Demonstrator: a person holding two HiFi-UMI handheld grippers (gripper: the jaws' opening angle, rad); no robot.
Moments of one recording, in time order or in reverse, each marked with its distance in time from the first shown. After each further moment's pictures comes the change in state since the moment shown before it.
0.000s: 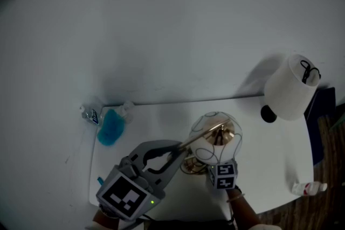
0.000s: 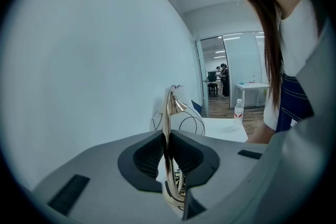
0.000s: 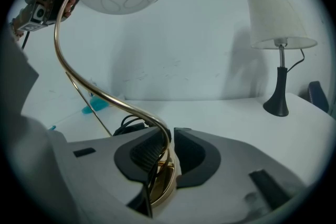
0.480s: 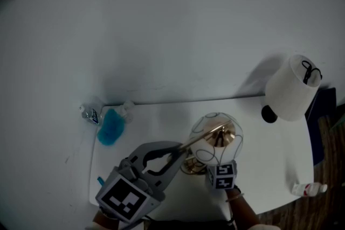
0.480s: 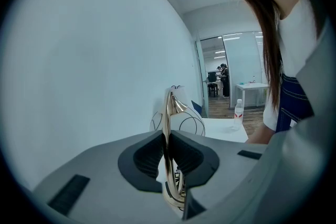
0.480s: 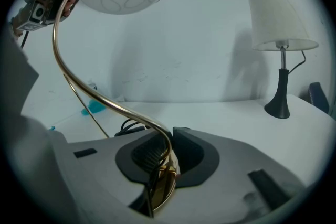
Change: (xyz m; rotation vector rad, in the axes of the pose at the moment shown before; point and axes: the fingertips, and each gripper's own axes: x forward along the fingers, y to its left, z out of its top) left arm 0.000 0.000 0.002 -0.002 -0.010 0.003; right arm 0.005 0.001 -0.001 -0.003 0.006 -0.007
